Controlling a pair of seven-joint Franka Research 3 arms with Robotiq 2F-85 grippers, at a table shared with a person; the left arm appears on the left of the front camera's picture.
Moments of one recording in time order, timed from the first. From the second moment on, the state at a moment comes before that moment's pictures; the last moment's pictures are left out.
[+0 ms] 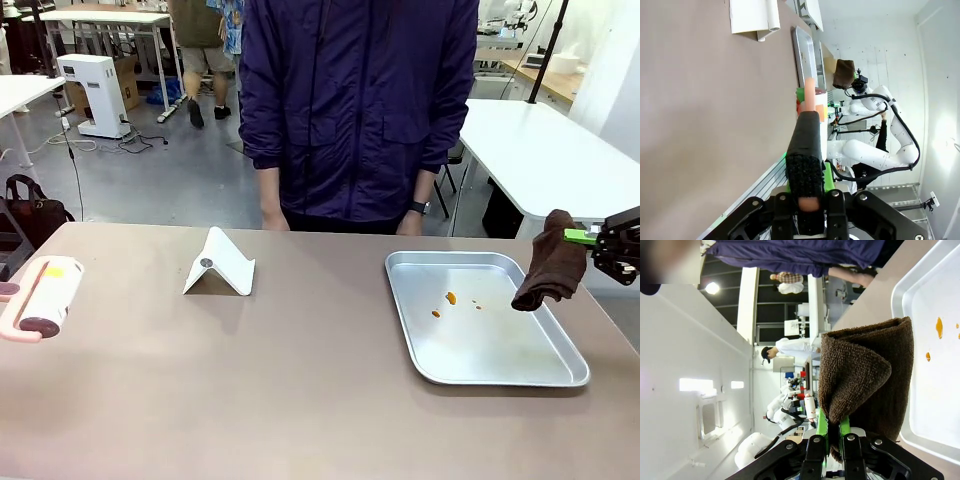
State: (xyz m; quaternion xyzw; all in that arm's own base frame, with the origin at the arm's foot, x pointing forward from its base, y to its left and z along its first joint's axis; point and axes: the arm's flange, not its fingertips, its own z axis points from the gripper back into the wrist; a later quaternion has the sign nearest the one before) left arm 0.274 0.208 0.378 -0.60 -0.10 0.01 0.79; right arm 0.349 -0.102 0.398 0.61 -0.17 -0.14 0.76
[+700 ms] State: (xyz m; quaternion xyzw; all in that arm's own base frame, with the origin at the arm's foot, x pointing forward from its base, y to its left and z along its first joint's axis) left arm 0.277 0.204 0.379 -0.60 -0.10 0.01 0.79; right arm 0.347 -0.103 0.403 0.61 -0.18 -0.13 0.76
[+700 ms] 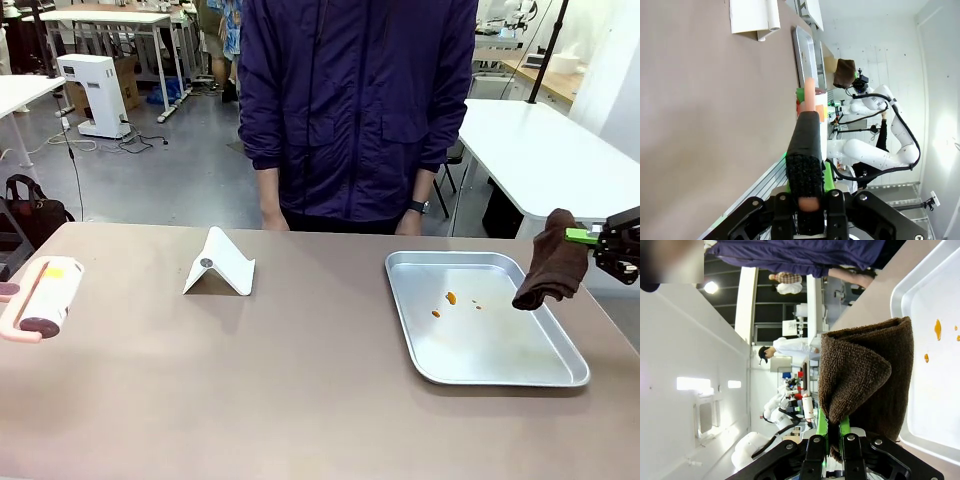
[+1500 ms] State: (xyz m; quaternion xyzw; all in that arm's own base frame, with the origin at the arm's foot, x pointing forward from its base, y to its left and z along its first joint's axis) left arm 0.279 0.204 0.377 -0.60 -0.10 0.01 0.80; right arm 0.444 -0.050 0.431 0.36 -0.03 0.01 0.93
